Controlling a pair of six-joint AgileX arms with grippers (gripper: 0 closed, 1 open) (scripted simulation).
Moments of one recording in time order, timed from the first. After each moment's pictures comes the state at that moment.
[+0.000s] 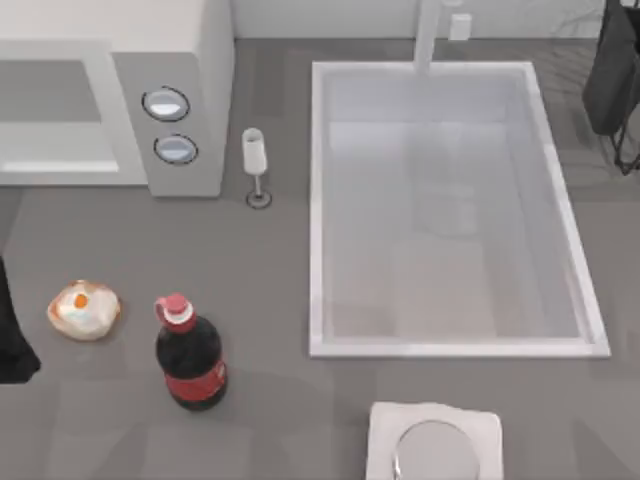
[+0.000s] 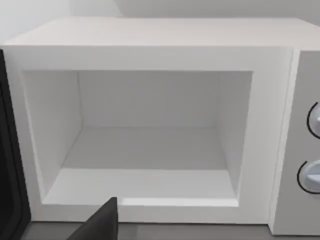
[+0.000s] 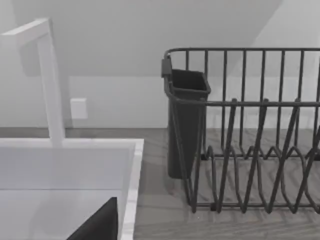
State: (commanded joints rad) left arm 0.00 0.00 0.00 0.00 0.00 0.00; right arm 0.00 0.00 0.00 0.00 0.00 0.00
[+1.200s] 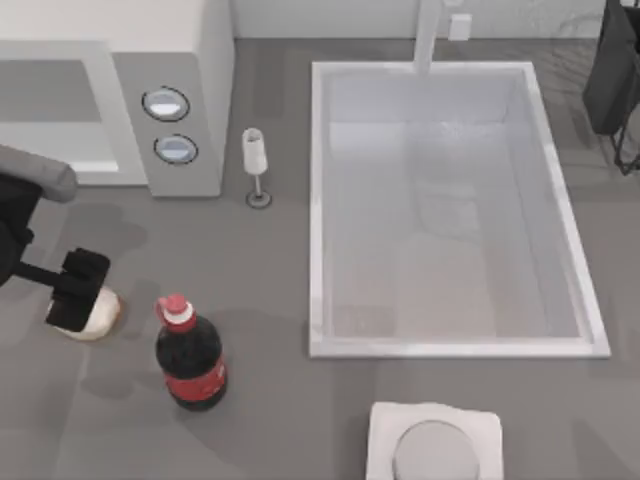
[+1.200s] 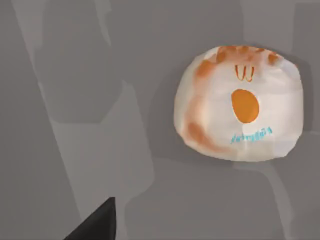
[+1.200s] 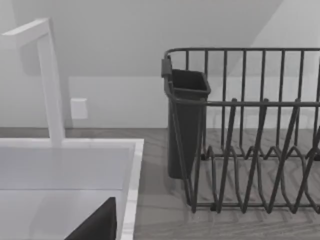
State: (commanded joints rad) left arm -0.09 1.39 0.87 -0.69 0.02 0.25; right arm 0.00 0.00 0.00 0.00 0.00 0.00
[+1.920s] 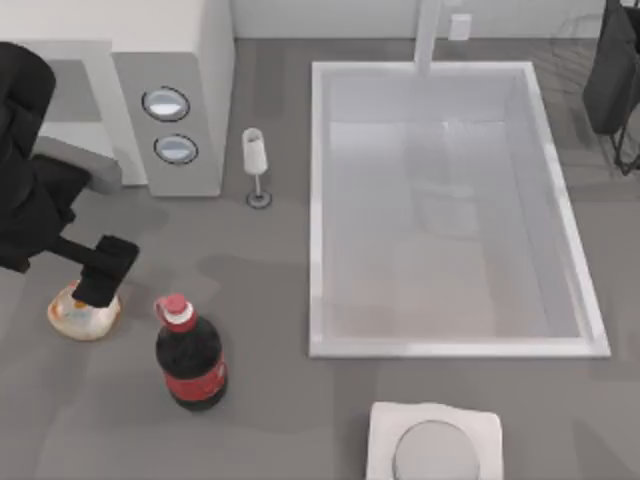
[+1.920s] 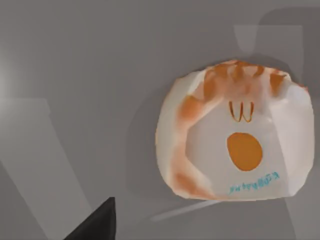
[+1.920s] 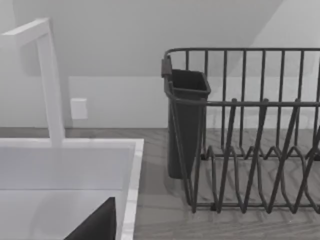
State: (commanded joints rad) left arm -0.12 1.75 1.14 -0.87 0.03 0.32; right arm 0.00 0.00 0.00 0.00 0.00 0.00
